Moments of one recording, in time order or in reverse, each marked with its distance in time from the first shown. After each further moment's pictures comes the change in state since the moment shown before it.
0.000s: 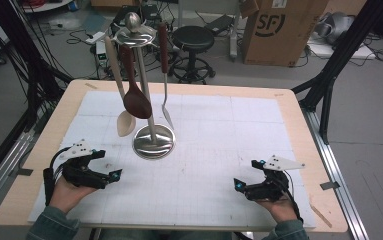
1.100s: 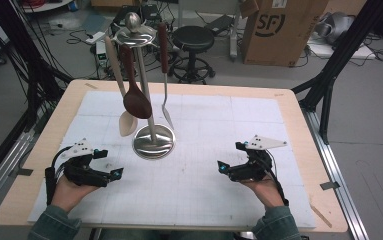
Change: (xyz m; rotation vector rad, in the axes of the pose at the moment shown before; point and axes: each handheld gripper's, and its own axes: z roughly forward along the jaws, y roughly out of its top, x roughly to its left) left arm 0.001 0.001 0.004 -0.005 -0.006 -0.008; right arm 0.009 0.054 0.037 -0.015 0.041 -0.058
